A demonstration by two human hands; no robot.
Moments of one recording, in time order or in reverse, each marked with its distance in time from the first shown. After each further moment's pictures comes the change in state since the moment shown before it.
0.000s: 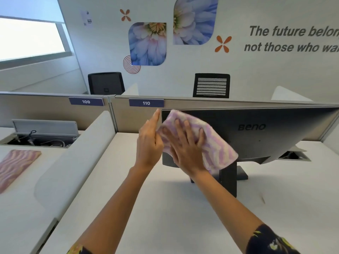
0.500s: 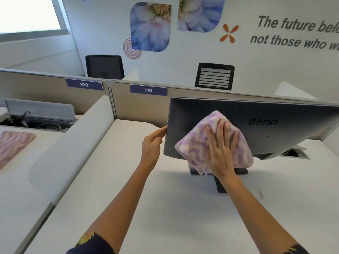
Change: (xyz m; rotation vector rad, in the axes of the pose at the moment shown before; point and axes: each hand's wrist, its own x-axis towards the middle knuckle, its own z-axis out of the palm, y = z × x) left_hand -0.035 -0.036 0.024 -0.518 -0.150 -0.588; right_hand -0.051 0.065 -0.004 0.110 -0.116 0.114
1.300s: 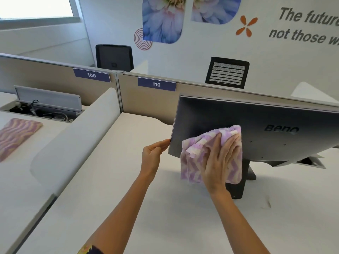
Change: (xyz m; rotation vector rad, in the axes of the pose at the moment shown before) left_hand -0.010 -0.043 -0.005 -0.156 0.088 -0.170; right_hand -0.021 -0.043 0.027 0.095 0.054 0.306
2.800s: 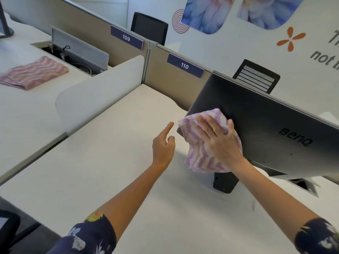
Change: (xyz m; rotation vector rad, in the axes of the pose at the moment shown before) left_hand -0.065 -0.024 0.024 0.149 0.316 0.071; right_hand 0.059 0.029 -0.015 -0.443 -0.118 -1.177
